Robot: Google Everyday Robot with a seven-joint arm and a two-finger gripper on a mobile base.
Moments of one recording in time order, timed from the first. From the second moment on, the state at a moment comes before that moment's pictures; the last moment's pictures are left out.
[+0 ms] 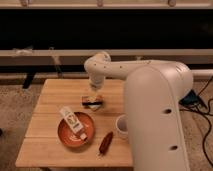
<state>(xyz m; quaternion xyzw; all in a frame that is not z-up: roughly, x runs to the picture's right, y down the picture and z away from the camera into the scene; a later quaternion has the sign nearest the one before) -0.052 0.020 0.875 -0.01 -0.27 -0.94 0.20</state>
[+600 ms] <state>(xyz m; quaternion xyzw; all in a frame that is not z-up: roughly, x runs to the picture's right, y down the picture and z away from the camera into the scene) -0.054 0.020 0.874 -0.01 -0.28 -0.94 0.20</state>
